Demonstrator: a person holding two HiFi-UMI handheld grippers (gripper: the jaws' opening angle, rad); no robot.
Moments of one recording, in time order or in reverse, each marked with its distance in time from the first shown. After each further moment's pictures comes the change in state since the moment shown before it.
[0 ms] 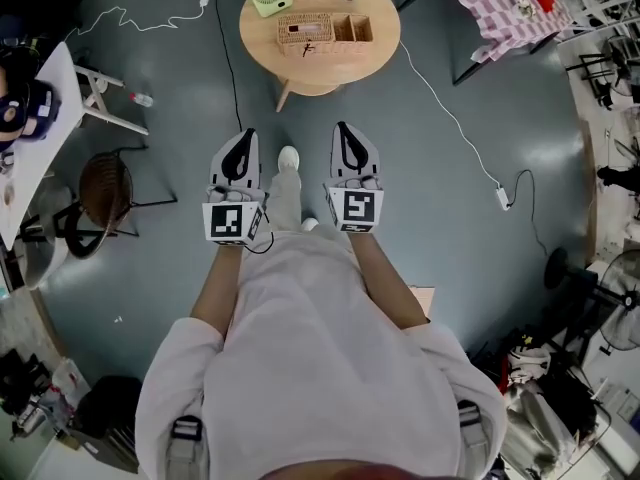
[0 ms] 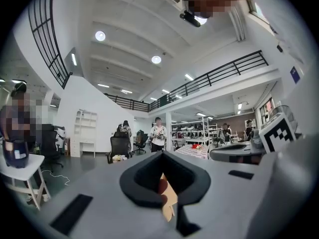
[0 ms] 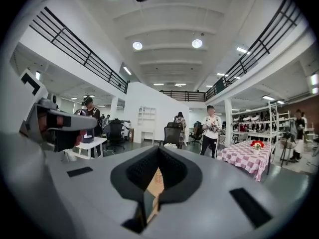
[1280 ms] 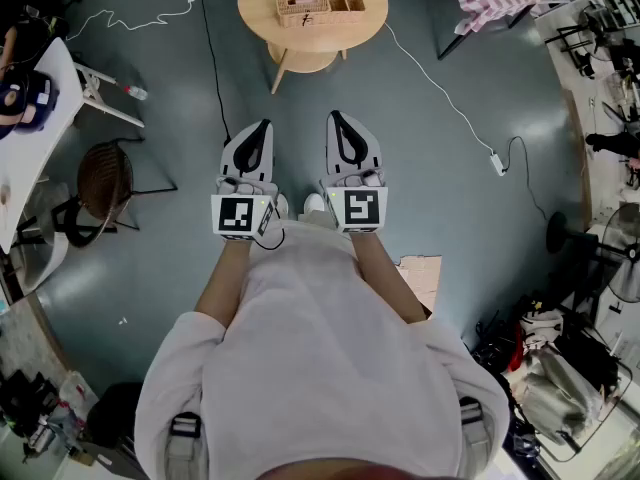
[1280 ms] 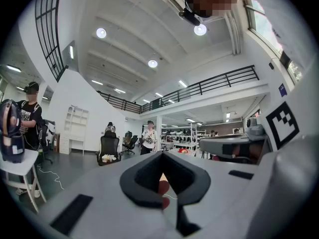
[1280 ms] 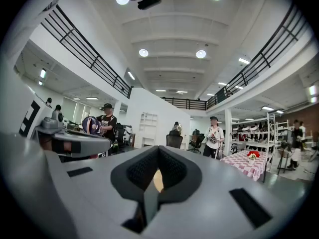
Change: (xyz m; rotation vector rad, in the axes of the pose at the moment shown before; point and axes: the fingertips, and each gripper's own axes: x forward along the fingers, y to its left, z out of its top) left arm -0.128 -0.032 0.031 -0.047 -0.026 -0.129; right arm -0.118 0.106 0.079 -0.051 -0.071 -0.009
